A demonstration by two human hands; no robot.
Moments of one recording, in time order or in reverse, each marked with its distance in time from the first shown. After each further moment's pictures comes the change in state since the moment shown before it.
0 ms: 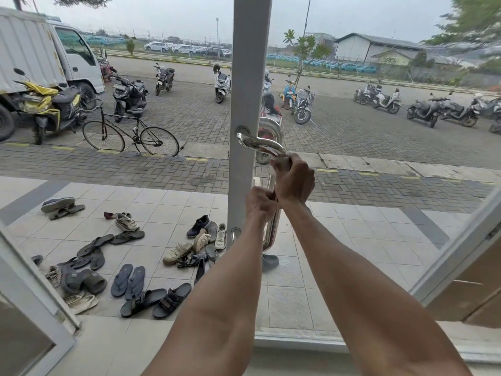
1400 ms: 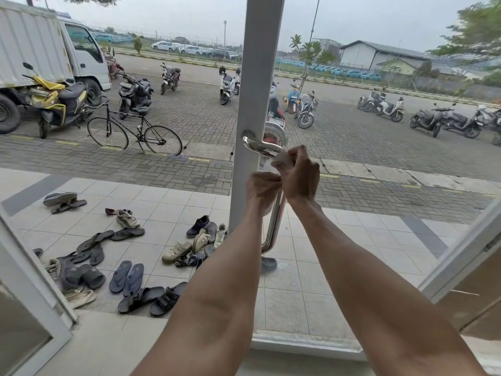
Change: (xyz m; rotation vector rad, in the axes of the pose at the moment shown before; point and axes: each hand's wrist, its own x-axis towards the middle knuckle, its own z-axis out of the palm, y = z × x) left_hand 0.002 0.034 -0.025 -0.518 0.076 0.028; right_hand 0.014 -0.013 -0.018 -0.031 -0.072 -0.178
